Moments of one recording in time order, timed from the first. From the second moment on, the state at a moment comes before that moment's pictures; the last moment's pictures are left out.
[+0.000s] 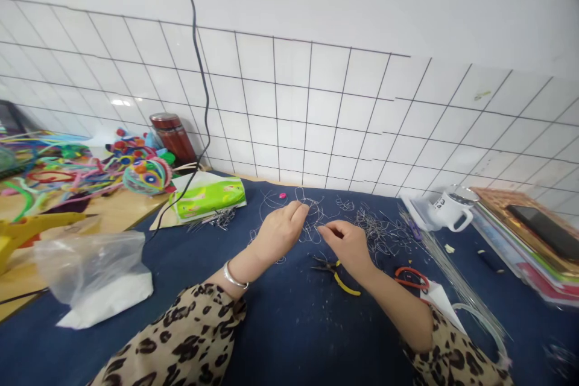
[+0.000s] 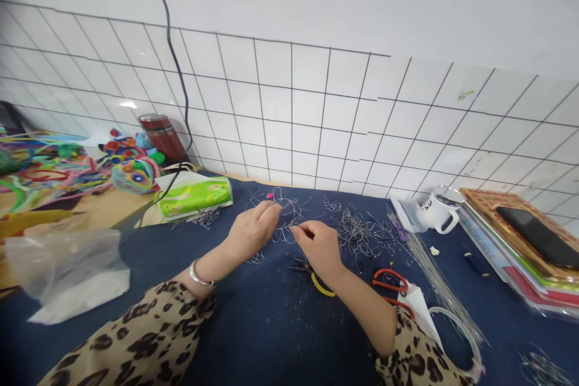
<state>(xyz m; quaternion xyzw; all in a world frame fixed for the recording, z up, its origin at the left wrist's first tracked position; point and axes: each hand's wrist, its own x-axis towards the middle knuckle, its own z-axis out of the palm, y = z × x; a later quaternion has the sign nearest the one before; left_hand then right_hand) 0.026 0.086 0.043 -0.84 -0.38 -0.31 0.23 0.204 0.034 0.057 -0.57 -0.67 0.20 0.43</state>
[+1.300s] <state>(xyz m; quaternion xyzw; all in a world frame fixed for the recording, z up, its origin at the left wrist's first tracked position) 0.039 0.073 0.063 -0.84 -0.41 -0.35 -0.05 0.208 0.036 0.056 -0.49 -0.80 -0.02 0.34</state>
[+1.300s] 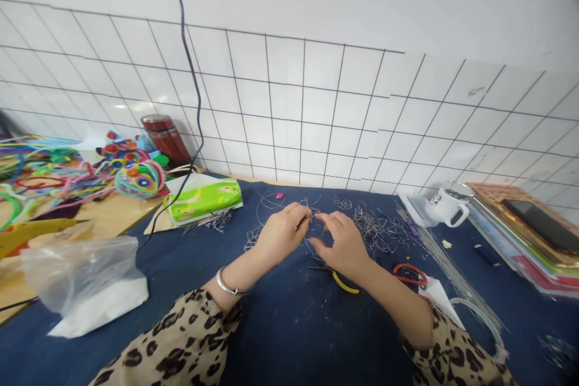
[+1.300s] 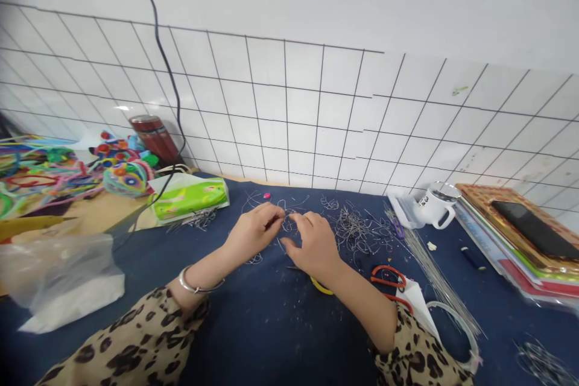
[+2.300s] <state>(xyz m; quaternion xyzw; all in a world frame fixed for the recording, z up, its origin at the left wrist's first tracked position) 0.008 0.056 0.040 -0.85 -0.36 -0.16 -0.35 0.205 0.025 0.014 -0.49 -0.83 0.19 0.20</state>
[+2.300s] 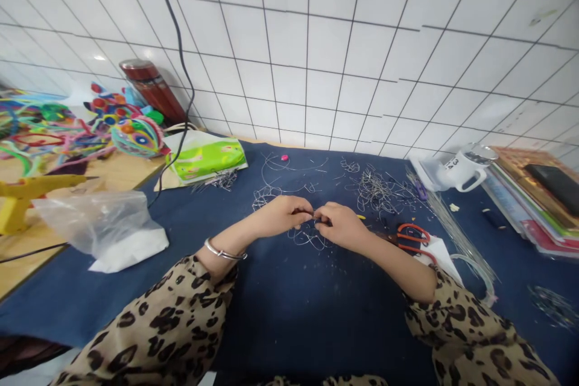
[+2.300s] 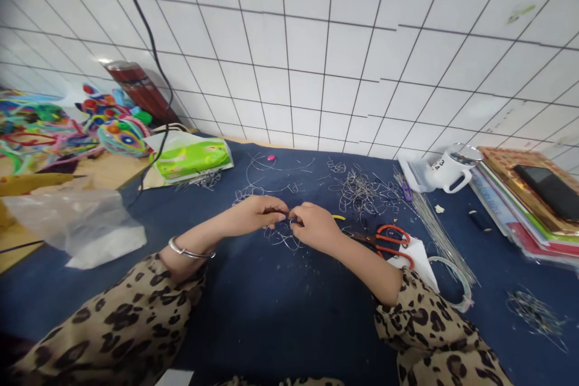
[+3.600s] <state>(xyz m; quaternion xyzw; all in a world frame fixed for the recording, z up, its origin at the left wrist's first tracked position) -0.022 0.029 -0.024 -0.79 -0.37 -0.32 -0.37 0.192 -0.003 0.001 -0.56 -0.72 0.27 0.32</state>
